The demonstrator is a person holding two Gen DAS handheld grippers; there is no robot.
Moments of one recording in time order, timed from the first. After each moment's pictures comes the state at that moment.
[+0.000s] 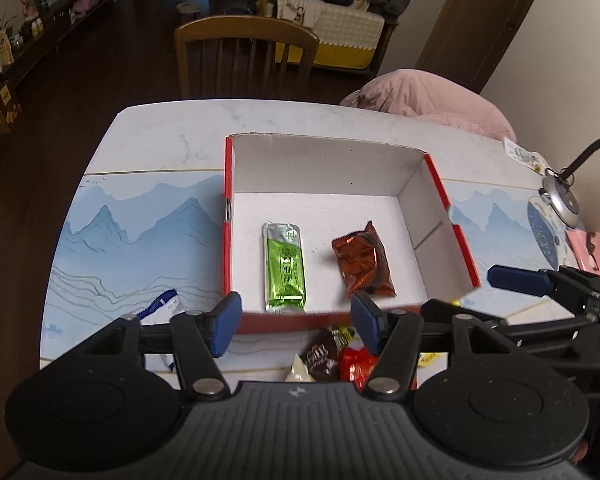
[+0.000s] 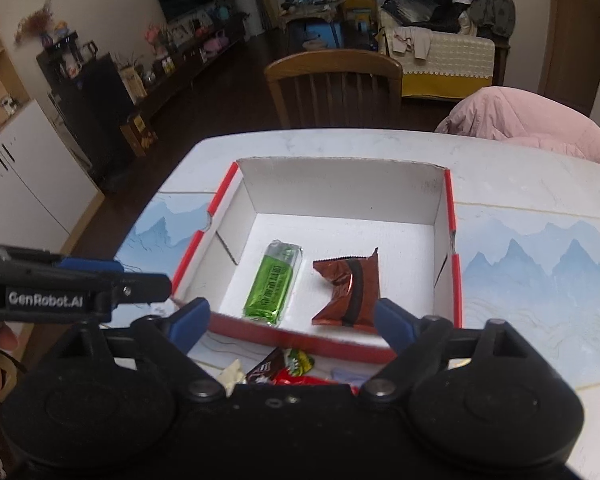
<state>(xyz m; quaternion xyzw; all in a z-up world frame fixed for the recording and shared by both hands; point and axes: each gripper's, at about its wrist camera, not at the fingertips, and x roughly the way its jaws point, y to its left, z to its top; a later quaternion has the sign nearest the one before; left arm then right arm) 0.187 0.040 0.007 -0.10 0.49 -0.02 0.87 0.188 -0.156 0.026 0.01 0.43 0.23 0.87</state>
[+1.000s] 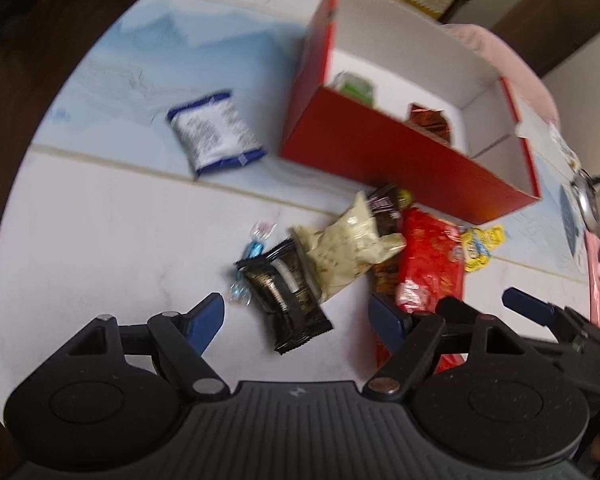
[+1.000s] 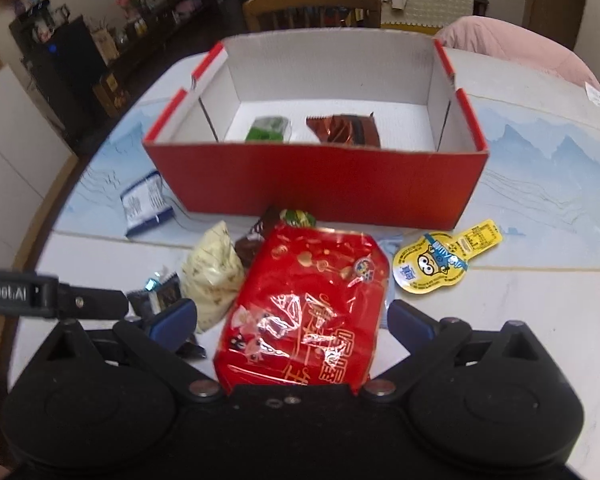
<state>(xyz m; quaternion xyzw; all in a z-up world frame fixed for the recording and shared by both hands) 0.101 0.073 -0.112 -0.23 0.57 0.04 0.78 0.119 -0.140 -0.077 -0.02 0.49 0.18 0.85</state>
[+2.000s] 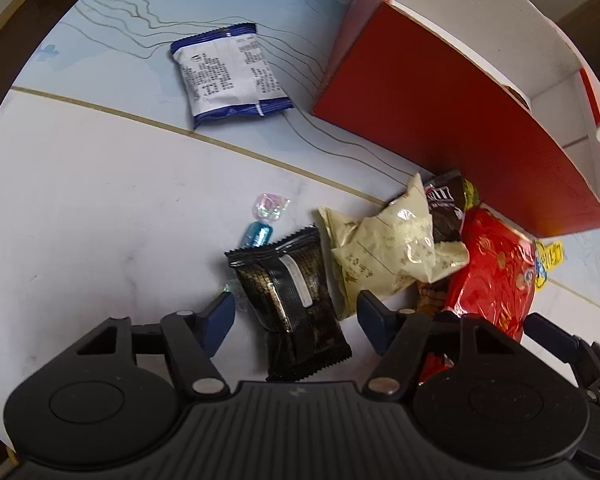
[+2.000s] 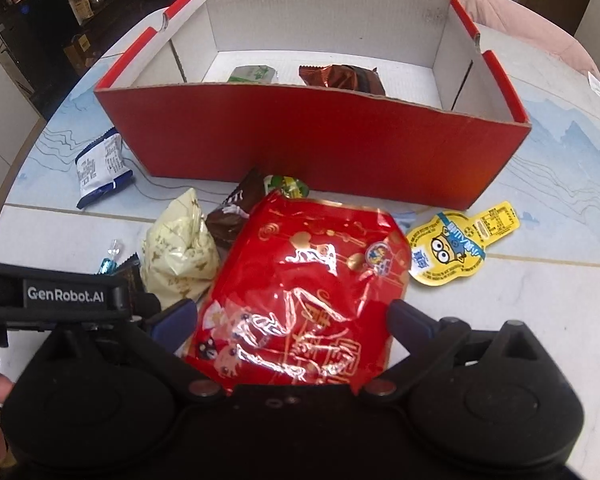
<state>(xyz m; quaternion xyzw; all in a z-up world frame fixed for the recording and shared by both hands) 0.131 0.054 -0.170 -0.25 0.61 0.10 0.74 0.145 -0.110 -0.113 -0.06 0.53 0.15 0.83</state>
